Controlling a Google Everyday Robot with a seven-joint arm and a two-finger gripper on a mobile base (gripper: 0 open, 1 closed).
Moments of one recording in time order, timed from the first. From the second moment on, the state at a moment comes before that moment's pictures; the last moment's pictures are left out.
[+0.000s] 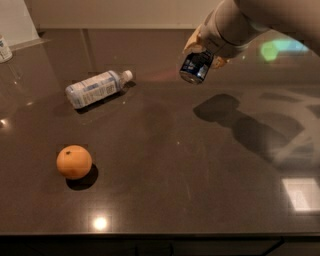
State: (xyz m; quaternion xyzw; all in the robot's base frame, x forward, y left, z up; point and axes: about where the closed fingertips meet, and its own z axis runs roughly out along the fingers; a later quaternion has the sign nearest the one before) arm 0.626 -0.113 0.969 -0.91 0.18 -0.33 0.17
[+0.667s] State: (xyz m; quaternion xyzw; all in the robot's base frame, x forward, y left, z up) arm 0.615 -0.106 0.964 -0.90 0.07 -0.38 0.20
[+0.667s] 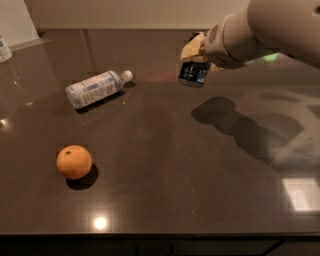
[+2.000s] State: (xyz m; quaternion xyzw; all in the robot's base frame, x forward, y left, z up) arm 0.617 -0.113 0.929 -0.81 -0.17 -0.53 0.20
